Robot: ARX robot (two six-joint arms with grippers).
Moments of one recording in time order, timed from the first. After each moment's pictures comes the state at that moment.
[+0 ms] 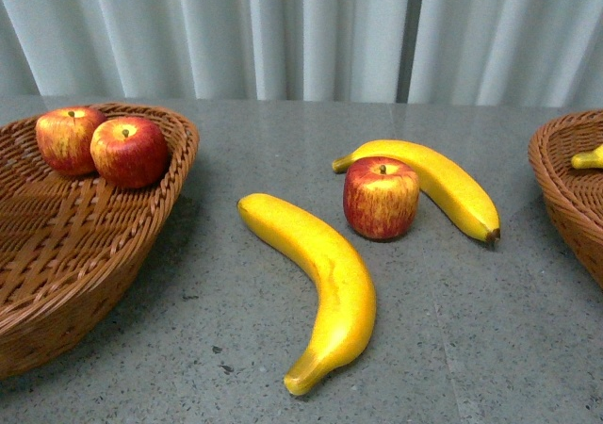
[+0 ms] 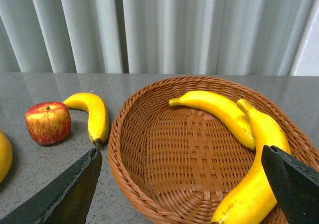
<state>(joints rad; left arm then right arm) 0.14 1.29 0.77 0.17 0.02 -0.11 0.00 0.00 0.01 0.00 0.00 0.00</state>
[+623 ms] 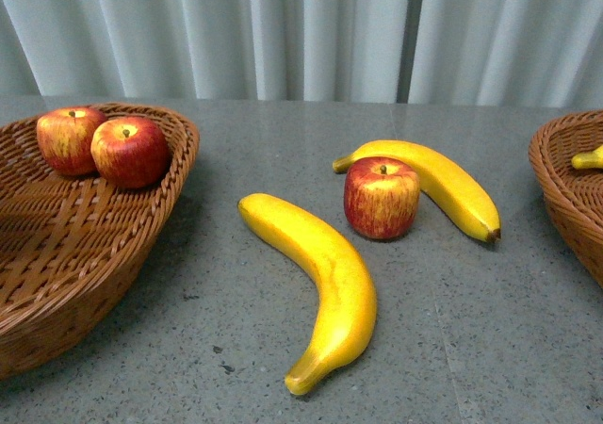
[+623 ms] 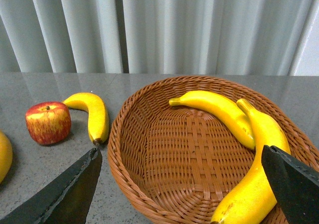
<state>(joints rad) 0.18 1.46 0.72 0.21 -0.01 -0.18 0.00 0.00 0.01 0.00 0.00 0.00</state>
